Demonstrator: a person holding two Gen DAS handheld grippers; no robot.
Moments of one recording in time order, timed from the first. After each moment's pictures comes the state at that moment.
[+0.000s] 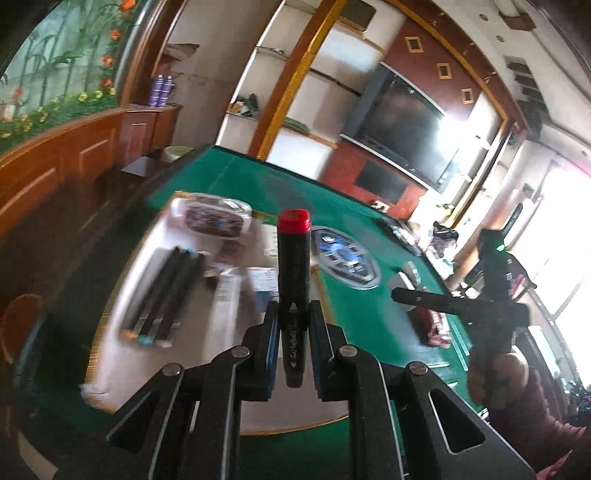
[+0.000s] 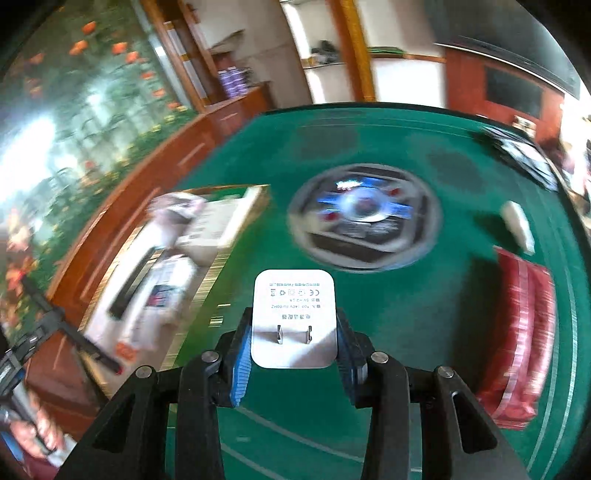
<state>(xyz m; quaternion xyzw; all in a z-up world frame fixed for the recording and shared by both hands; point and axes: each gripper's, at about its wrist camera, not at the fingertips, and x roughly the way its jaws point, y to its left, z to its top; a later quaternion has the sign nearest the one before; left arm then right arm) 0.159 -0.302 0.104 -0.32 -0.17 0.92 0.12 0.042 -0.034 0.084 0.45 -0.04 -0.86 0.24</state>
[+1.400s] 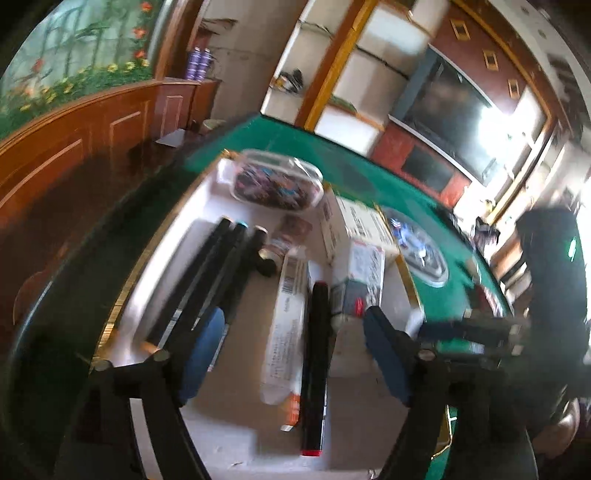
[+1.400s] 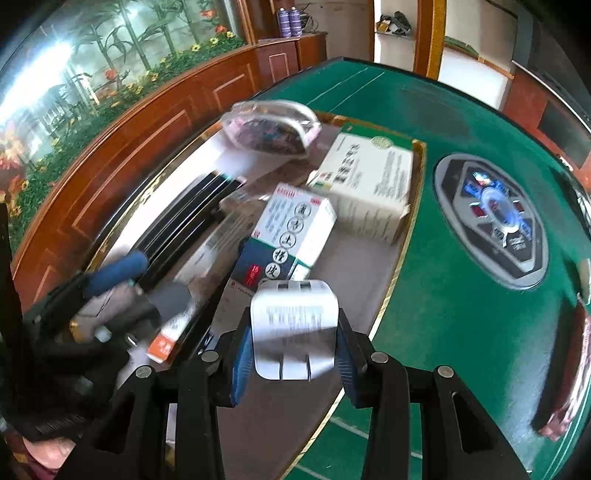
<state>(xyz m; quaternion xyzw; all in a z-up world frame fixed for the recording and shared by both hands) 0.106 -0.329 0.048 -0.36 -0.18 0.92 0.05 0.047 -0.180 0.040 0.51 0.08 -0.82 0.25</state>
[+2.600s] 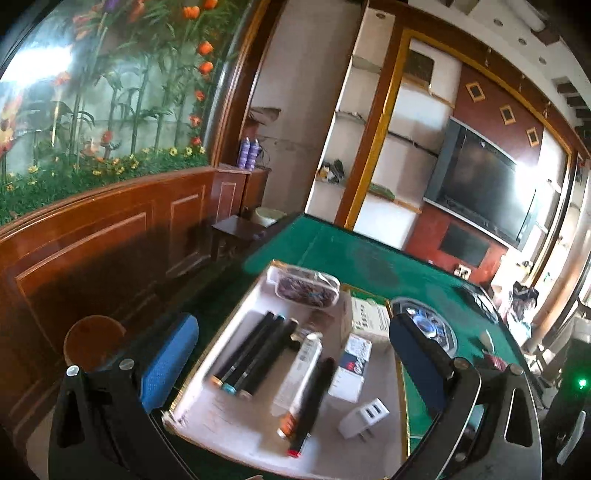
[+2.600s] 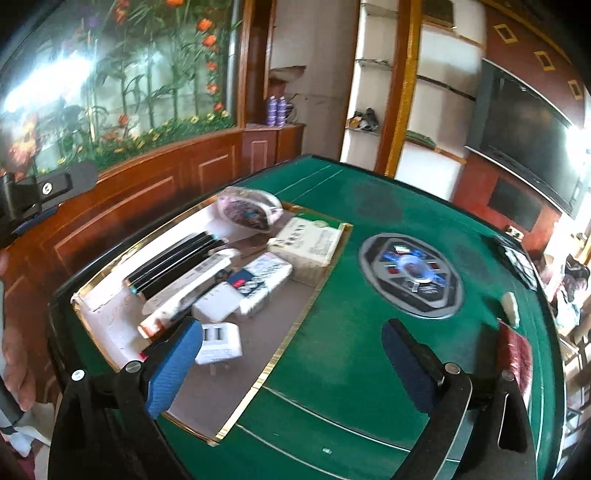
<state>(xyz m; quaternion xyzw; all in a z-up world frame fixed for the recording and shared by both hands) 0.173 -0.316 0.133 -0.22 -0.15 0.96 -0.08 0.128 -0.118 0.098 0.31 0.12 -0.92 0.19</state>
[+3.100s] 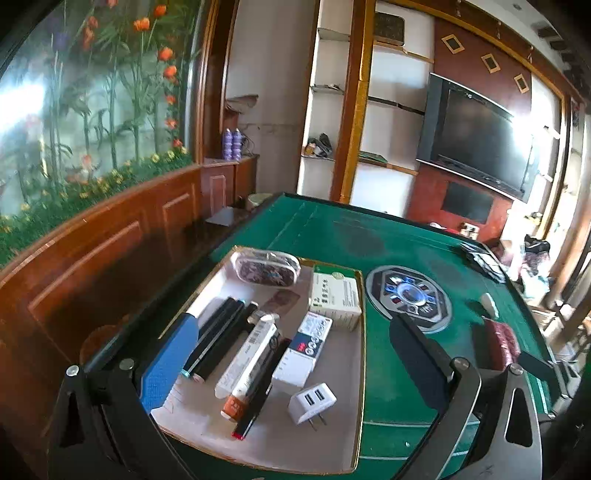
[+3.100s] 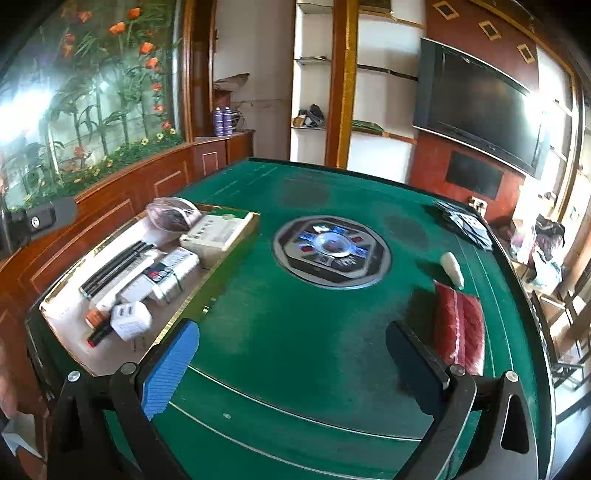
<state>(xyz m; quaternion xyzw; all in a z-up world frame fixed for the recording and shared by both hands) 0.149 -0.223 0.145 -0.26 -0.07 0.96 -0.09 0.125 -0.021 0.095 0.32 0.06 -0.94 0.12</state>
